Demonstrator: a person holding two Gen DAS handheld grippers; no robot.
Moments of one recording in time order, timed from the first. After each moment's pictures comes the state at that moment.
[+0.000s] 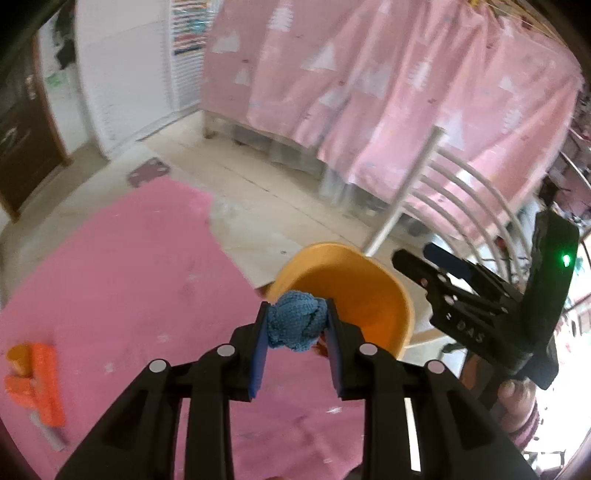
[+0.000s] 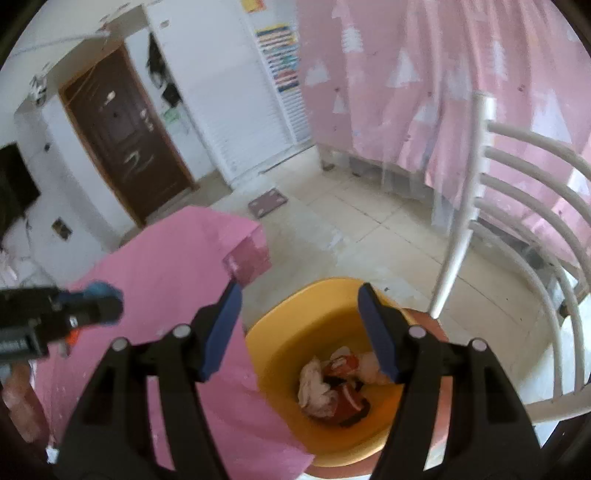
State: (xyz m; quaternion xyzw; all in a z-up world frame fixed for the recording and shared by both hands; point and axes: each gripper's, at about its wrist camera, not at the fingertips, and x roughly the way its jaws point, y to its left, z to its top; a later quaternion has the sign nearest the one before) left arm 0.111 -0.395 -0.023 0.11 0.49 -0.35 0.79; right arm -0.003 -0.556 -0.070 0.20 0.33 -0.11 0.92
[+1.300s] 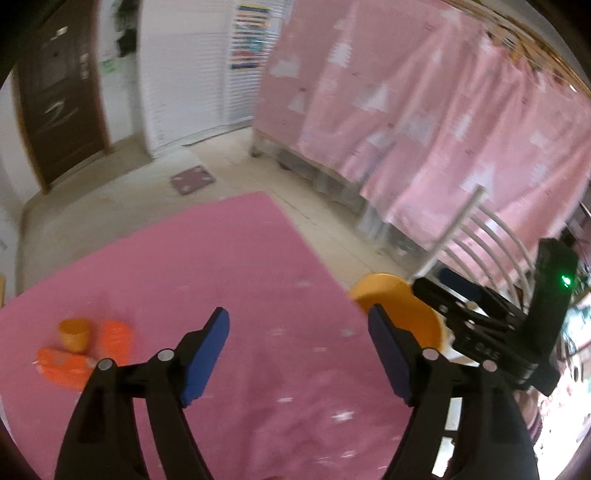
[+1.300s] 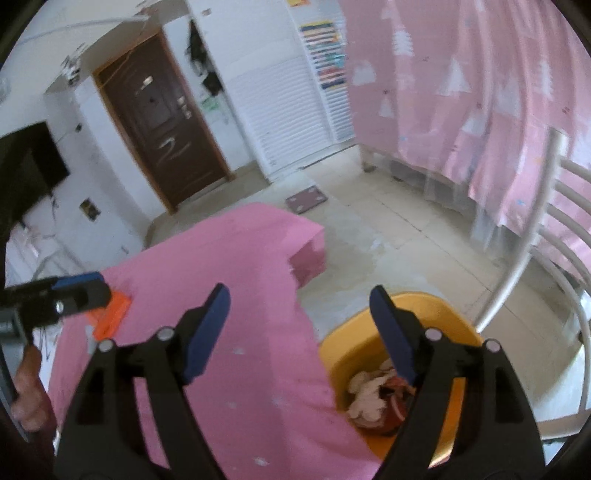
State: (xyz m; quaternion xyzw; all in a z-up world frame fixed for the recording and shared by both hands) left arm 0.147 -0.270 0.003 0.04 0.45 -0.27 0.85; right arm 0.049 -0.481 -0.041 0.17 0.34 -0.02 0.92
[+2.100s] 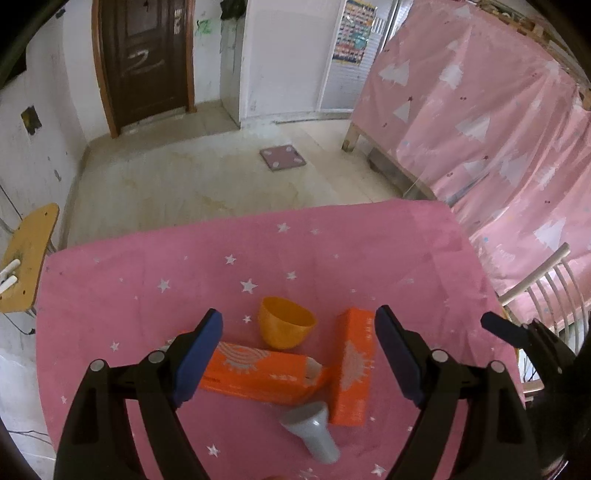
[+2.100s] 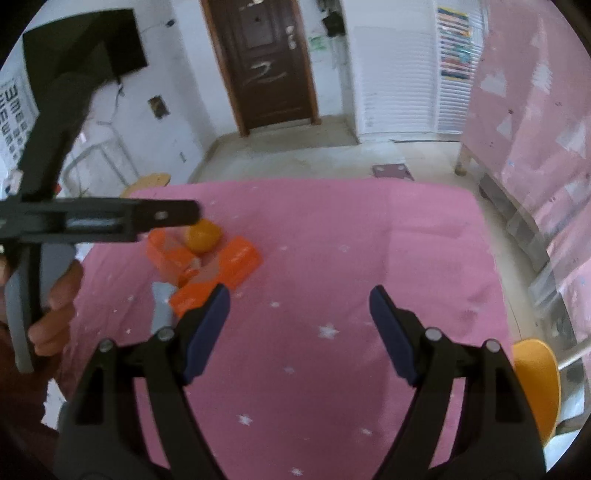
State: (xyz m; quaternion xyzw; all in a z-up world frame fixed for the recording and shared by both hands) left arm 0.239 -0.092 -0.044 -0.01 0.50 -0.14 0.86; right arm 0.129 -0.271 -0.042 0.03 0.41 0.13 0.90
